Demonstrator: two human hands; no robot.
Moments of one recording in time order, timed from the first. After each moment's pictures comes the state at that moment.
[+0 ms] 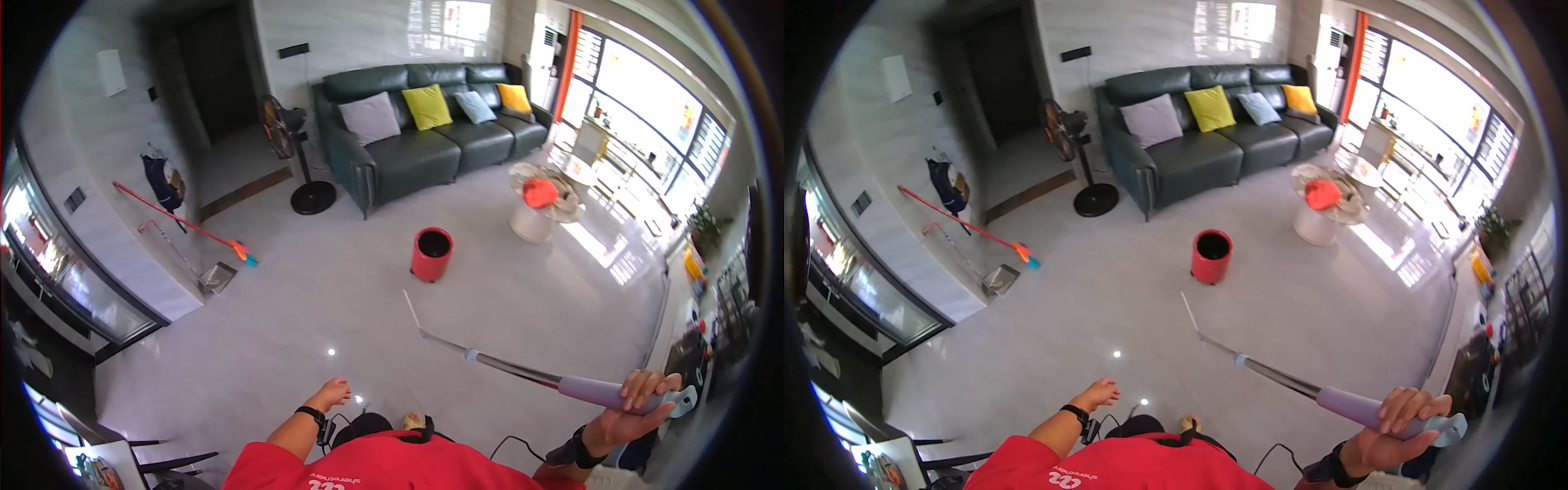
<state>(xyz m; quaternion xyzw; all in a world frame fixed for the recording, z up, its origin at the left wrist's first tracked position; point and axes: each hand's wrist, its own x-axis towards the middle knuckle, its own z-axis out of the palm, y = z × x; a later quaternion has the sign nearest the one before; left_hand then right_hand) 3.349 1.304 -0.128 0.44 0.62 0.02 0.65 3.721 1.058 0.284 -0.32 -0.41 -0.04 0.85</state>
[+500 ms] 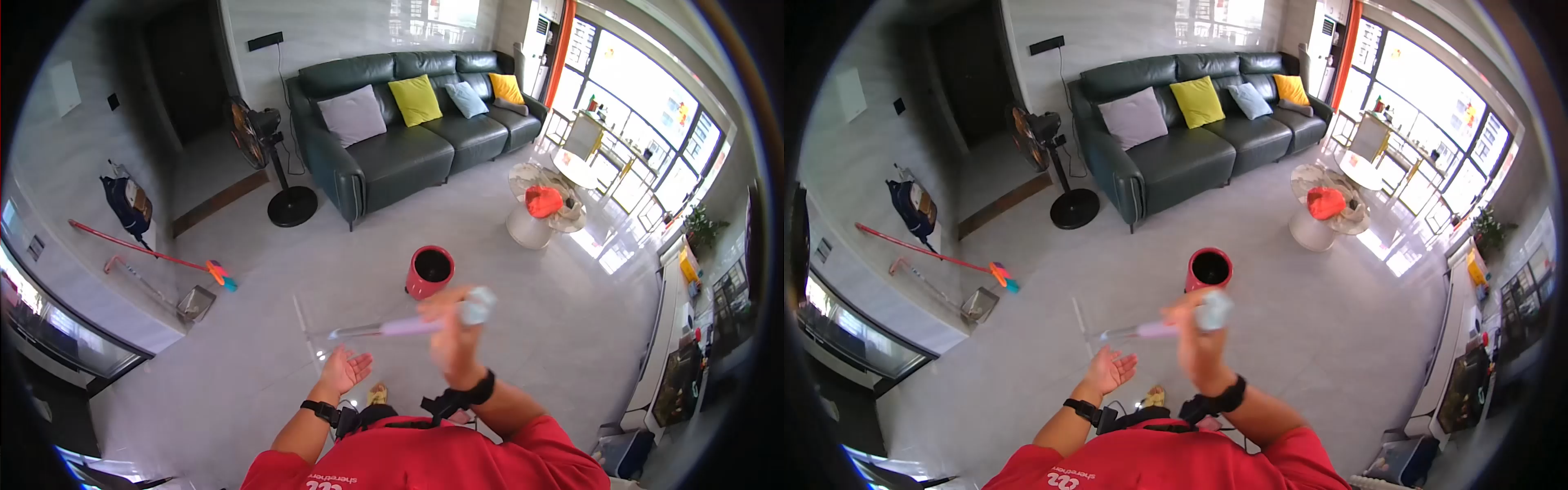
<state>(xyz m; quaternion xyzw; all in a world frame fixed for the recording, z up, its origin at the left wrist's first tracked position) 3.452 1.530 -0.039 0.03 0.42 0.25 0.87 3.642 1.463 0.178 -0.35 -0.42 0.26 0.80</state>
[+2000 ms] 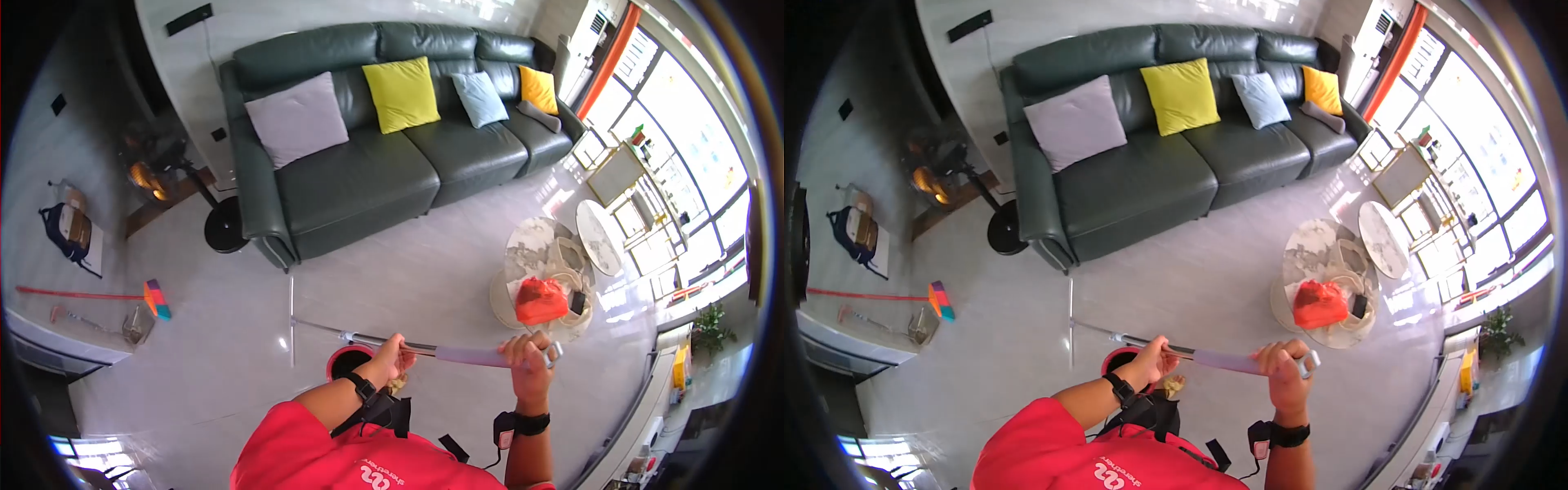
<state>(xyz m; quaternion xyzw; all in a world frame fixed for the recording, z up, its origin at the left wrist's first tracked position) 4.060 1.913 -0.115 0.01 0.45 0.13 0.89 4.240 1.806 0.130 -0.44 -0.36 0.40 0.72</state>
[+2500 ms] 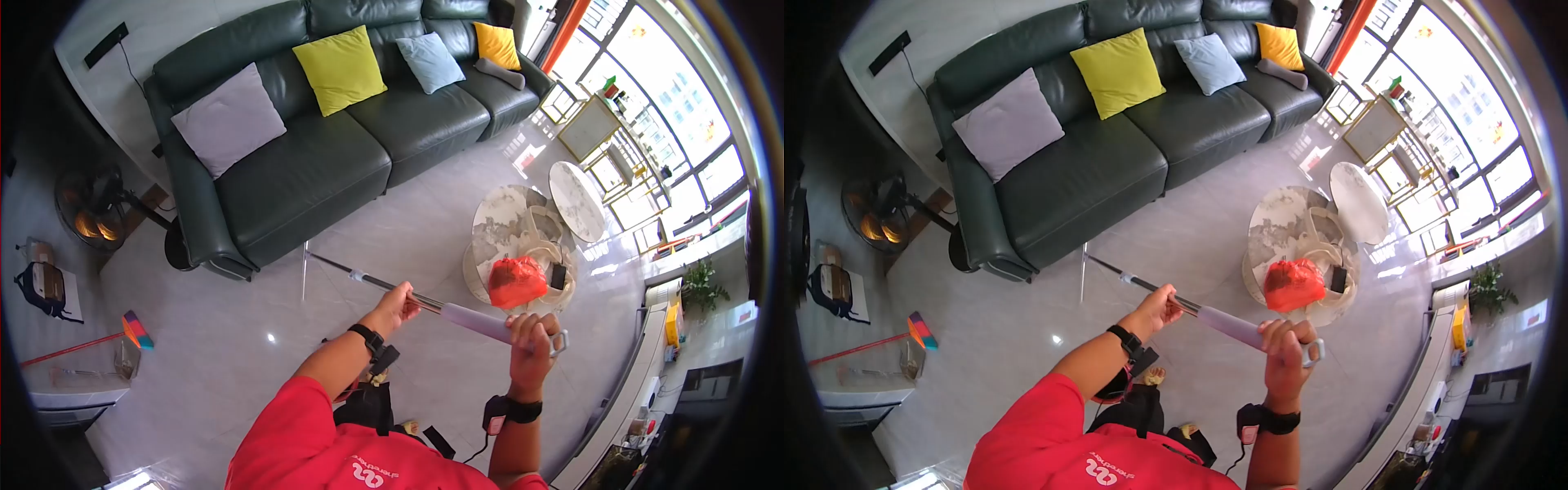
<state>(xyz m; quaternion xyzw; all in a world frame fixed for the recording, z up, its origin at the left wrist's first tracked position) 4.230 2.028 -0.111 0.17 0.45 0.07 0.87 4.333 1.854 0.126 -0.47 -0.33 0.25 0.78</state>
